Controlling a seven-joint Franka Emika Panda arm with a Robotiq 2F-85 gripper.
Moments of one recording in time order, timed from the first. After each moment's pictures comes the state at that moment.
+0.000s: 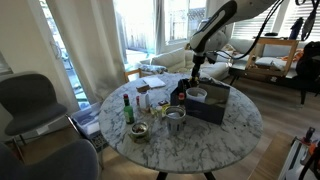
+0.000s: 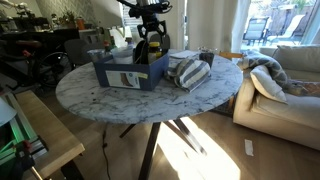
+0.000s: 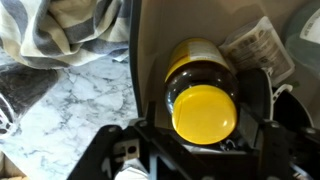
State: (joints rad) arm -0.22 0.34 -0.04 -1.96 0.04 2.49 -0.78
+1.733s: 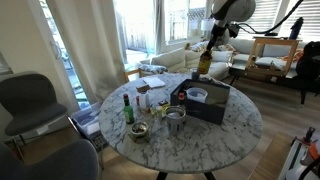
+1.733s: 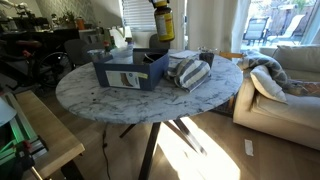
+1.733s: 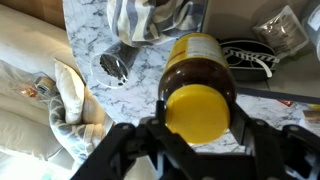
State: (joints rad) arm -0.27 0.02 -0.14 -2.03 0.14 2.47 -0.92
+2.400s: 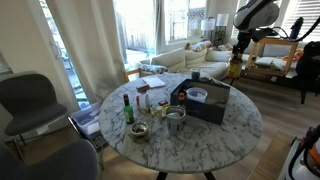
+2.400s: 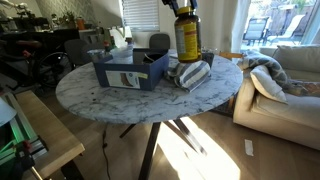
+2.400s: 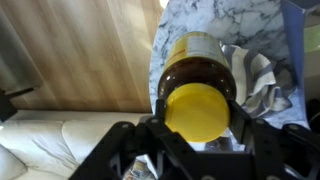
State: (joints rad) arm -0.36 0.08 -0.34 -2.04 -0.10 2.47 -0.54
